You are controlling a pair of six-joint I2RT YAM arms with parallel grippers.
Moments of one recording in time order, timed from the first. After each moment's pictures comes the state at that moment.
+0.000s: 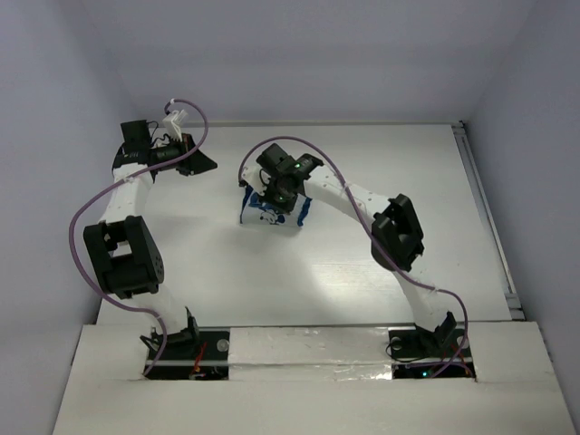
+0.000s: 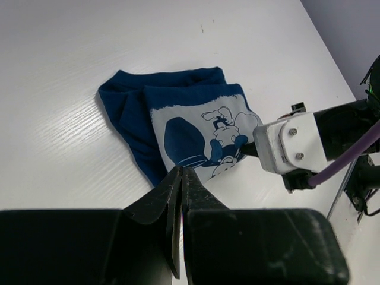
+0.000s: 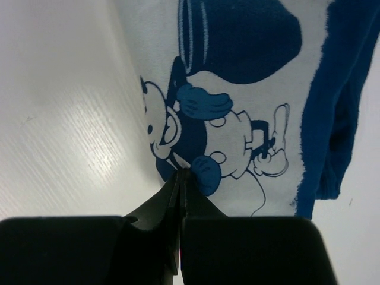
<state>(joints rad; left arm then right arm) 0.20 1.69 1.38 -0.44 1.05 0.11 0.81 2.25 2.07 -0.91 -0.11 -0.44</state>
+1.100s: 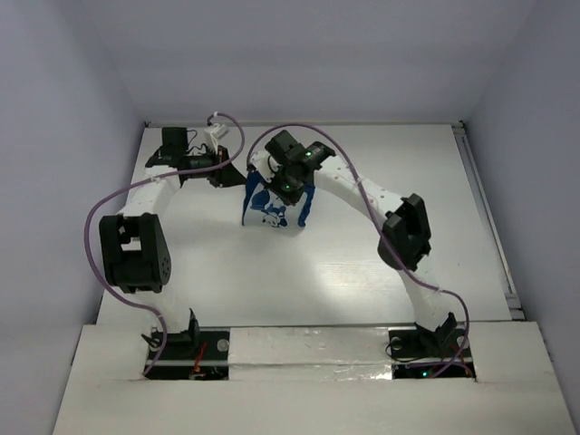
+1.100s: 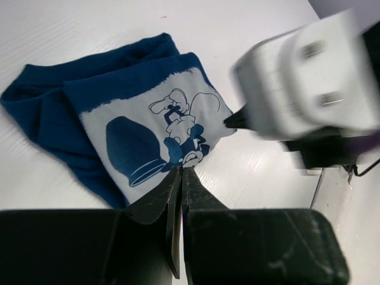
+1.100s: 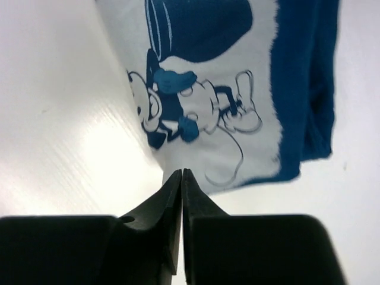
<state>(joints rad) 0.02 1.70 1.31 -0.45 1.05 0.18 0.78 2.25 2.18 -1.02 -0.10 -0.33</state>
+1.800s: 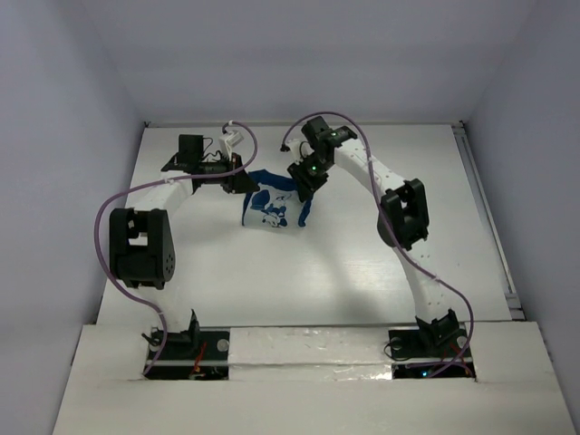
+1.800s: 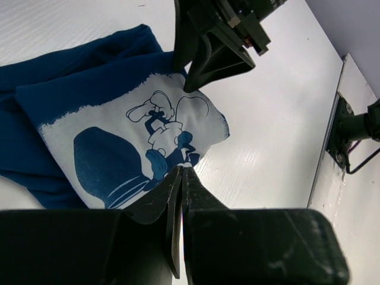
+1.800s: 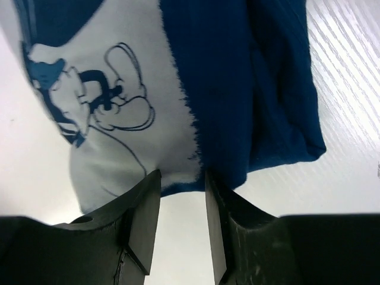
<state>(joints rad) -0.07 1.74 1.23 -0.29 1.05 0.10 0.53 2.41 2.28 -1.08 -0.39 -0.26</state>
